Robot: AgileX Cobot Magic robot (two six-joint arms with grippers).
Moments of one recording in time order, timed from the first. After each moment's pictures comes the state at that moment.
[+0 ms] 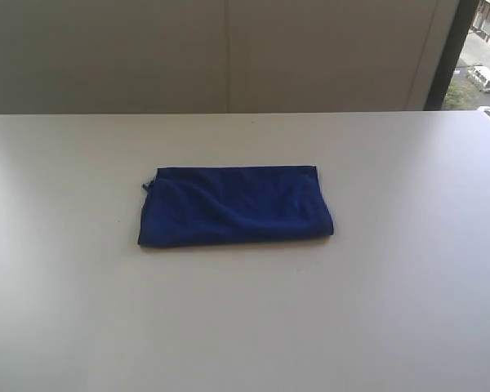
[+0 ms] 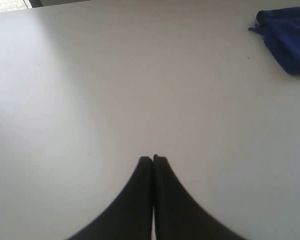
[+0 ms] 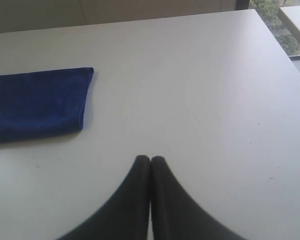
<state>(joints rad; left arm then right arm) 0.00 0.00 0.02 0.01 0.43 0.08 -0.04 0.44 -0.35 -0.12 0.43 0.25</state>
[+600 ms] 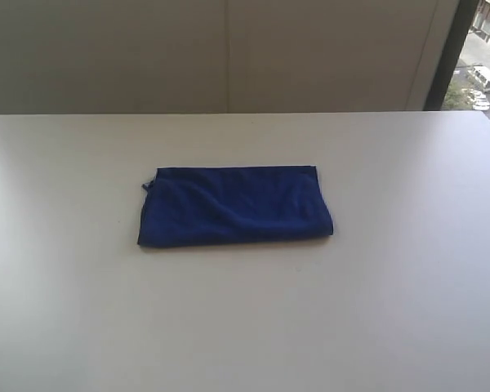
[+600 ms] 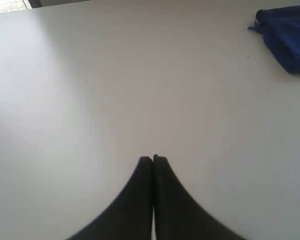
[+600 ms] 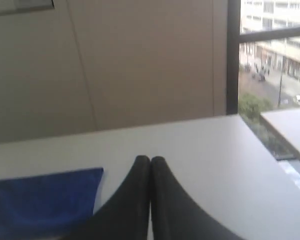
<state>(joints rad) 0.00 0.00 0.02 0.01 0.43 0.09 -0.09 0.05 -0.31 -0.12 0.38 0.25</state>
